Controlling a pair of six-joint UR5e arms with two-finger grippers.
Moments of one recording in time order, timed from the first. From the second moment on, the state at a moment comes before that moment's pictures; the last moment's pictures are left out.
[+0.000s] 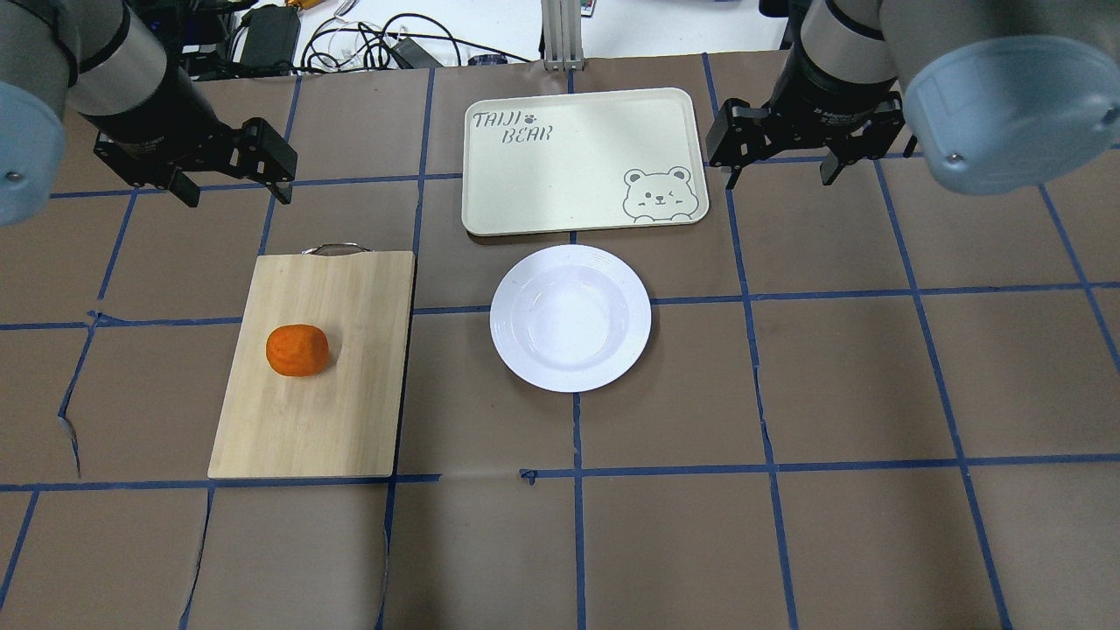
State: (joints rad) left arm -1.44 -1.57 -1.63 -1.41 1.59 0.13; right arm 1.63 -1.54 1.60 -1.74 -1.55 0.05
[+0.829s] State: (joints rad) left arm -1.35 -1.65 -1.79 -1.36 1.58 0.29; right arm 1.63 -1.54 1.60 -1.74 -1.55 0.05
